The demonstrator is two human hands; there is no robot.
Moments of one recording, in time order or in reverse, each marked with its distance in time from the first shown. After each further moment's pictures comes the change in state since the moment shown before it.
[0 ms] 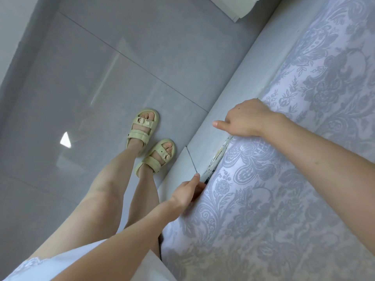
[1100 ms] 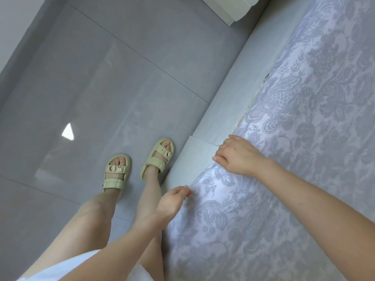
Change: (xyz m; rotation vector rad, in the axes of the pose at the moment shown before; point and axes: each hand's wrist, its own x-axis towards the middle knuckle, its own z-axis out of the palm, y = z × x) left_hand -0.057 -0.149 -0.092 0.077 0.102 0.209; right_hand -0.068 -0.180 0.103 0.078 0.163 -0.047
